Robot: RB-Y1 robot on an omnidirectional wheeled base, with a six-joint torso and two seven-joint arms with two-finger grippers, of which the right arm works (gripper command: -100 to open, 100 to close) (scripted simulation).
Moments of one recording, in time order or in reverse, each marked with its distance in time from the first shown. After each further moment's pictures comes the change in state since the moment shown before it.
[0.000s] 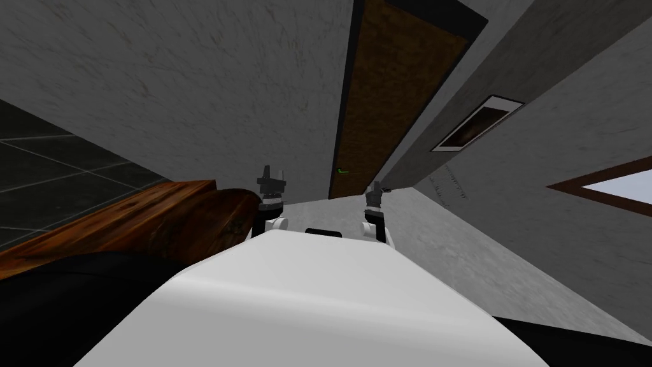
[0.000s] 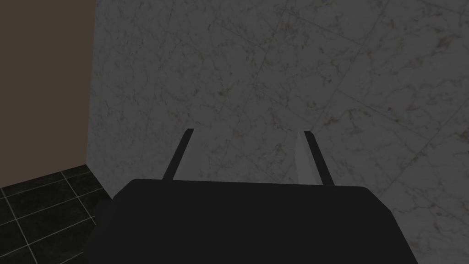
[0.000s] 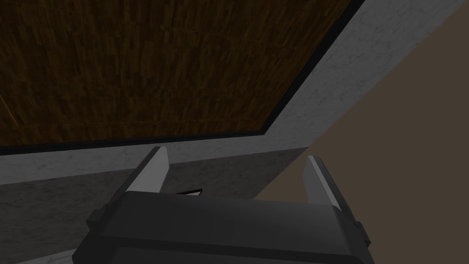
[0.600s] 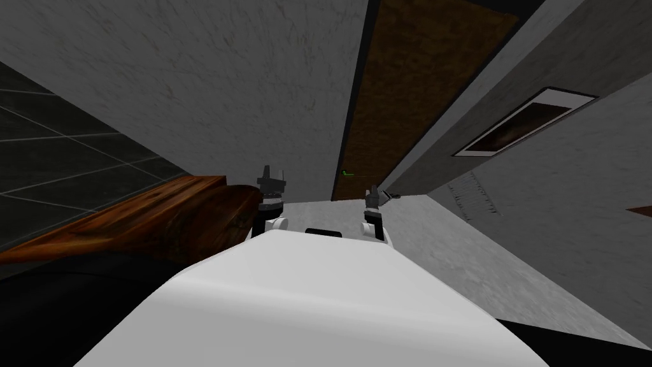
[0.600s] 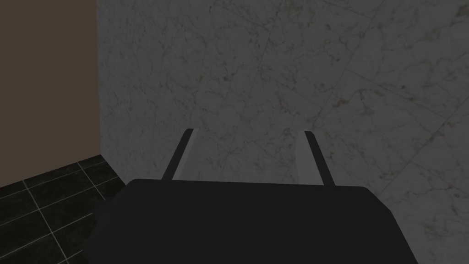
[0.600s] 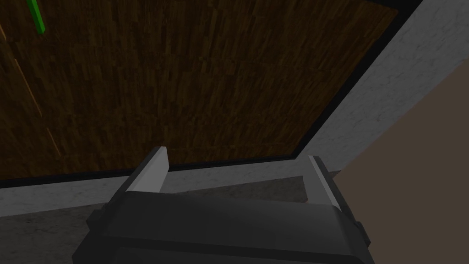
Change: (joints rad) arm -0.054 -0.034 -0.030 0.176 -0.030 -0.041 -0.029
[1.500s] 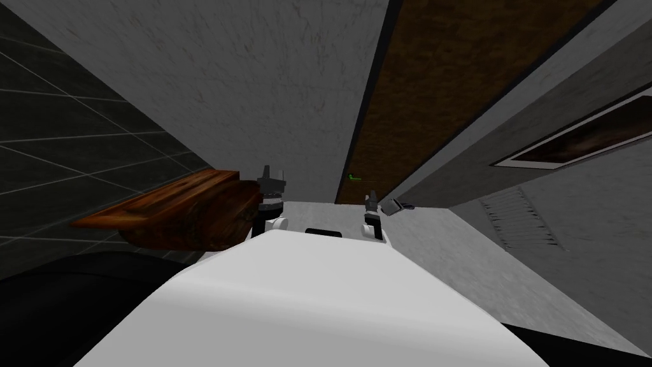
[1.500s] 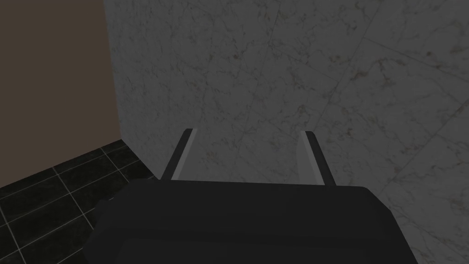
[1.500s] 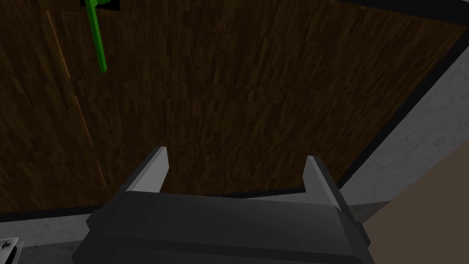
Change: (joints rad) arm -0.071 -0.040 -0.039 0.259 -0.039 -0.071 -0.040
